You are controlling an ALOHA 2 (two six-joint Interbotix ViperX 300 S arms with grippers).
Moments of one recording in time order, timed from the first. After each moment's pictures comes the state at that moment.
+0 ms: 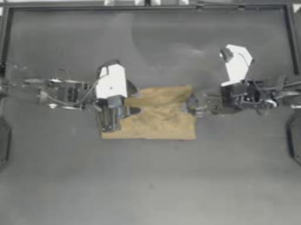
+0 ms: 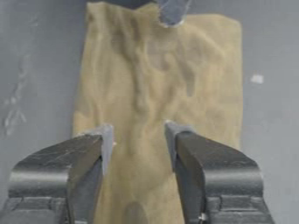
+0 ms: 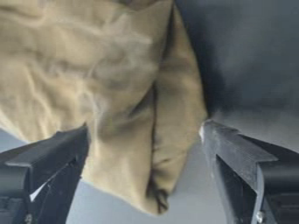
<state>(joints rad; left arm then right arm) 0.24 0.00 0.69 0.49 -0.08 -0.37 -0.27 -0.10 0.92 0.10 0.06 1.13</state>
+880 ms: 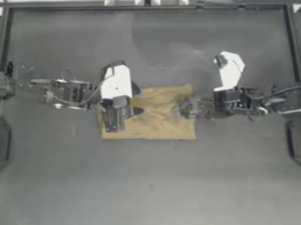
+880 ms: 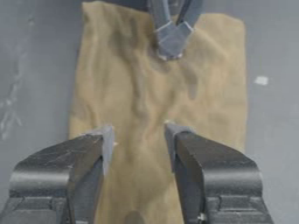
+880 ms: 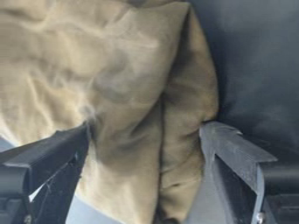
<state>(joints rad) 0.24 0.03 0.67 0.49 -0.08 -0.37 -0.22 0.03 0.93 0.13 -0.15 1.12</state>
